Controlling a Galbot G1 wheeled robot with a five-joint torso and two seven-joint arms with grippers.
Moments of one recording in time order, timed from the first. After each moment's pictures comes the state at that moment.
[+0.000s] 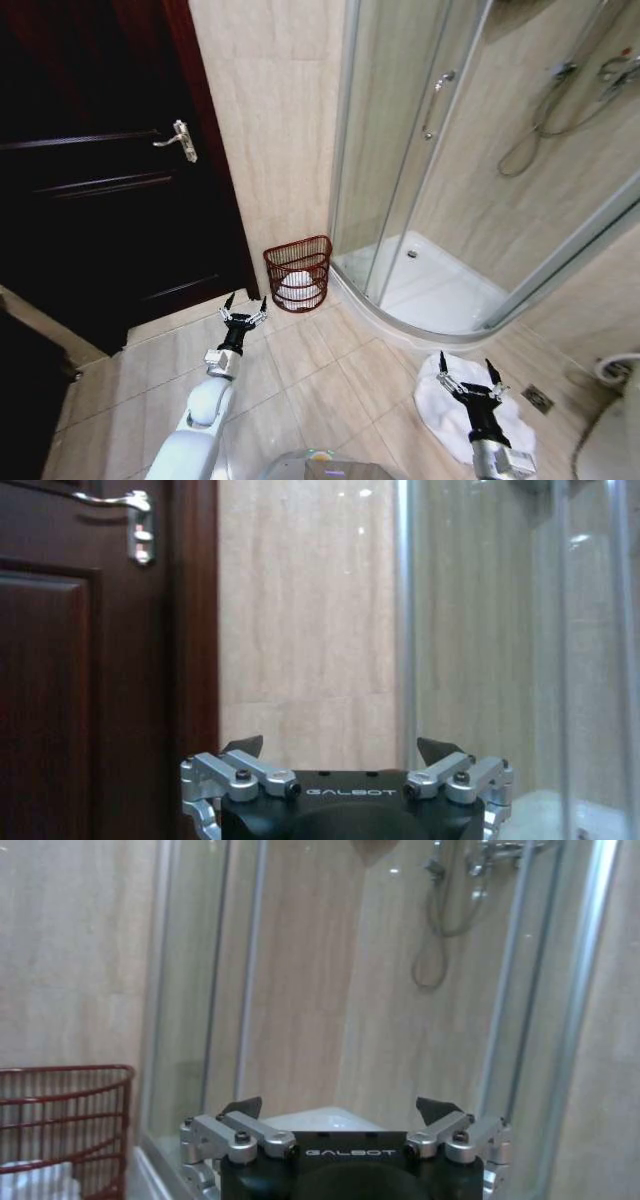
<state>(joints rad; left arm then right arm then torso) 1.41 -1.33 -0.51 -1.81 -0.19 -0.25 0.00 -1.86 1.56 0.83 2.02 0.11 0.33 -0.04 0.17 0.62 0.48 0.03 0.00</state>
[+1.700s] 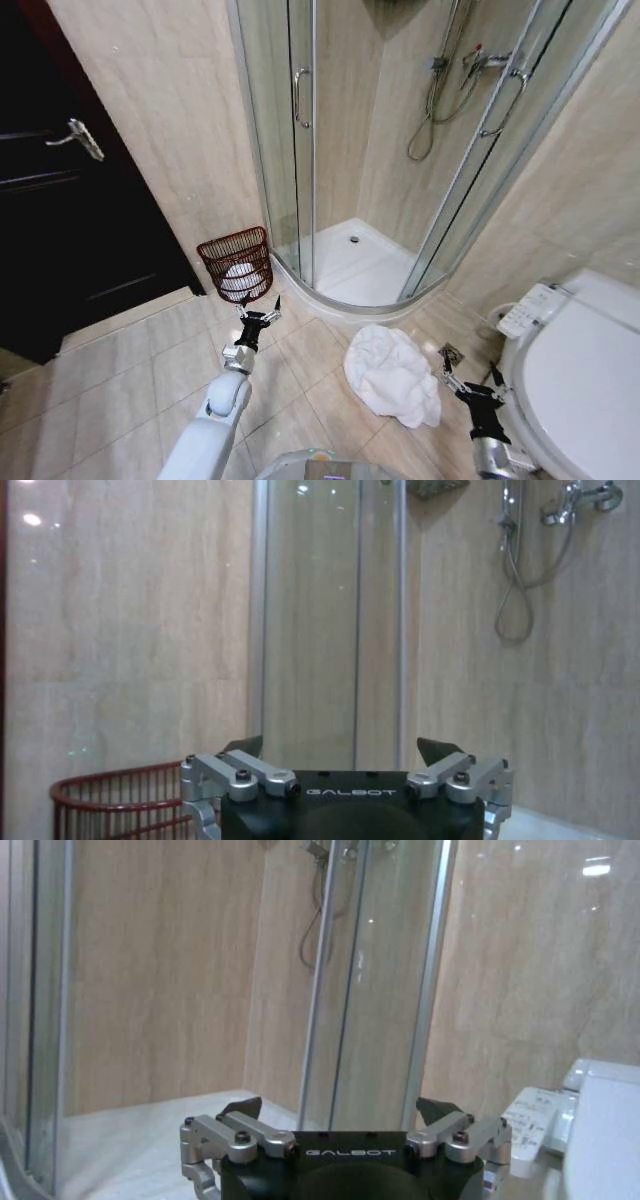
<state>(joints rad) 1.33 -1.34 -0.42 -1.72 -0.19 -0.26 -0.02 -1.79 1.56 0.85 1.96 0.12 0.32 -0.03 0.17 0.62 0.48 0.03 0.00</state>
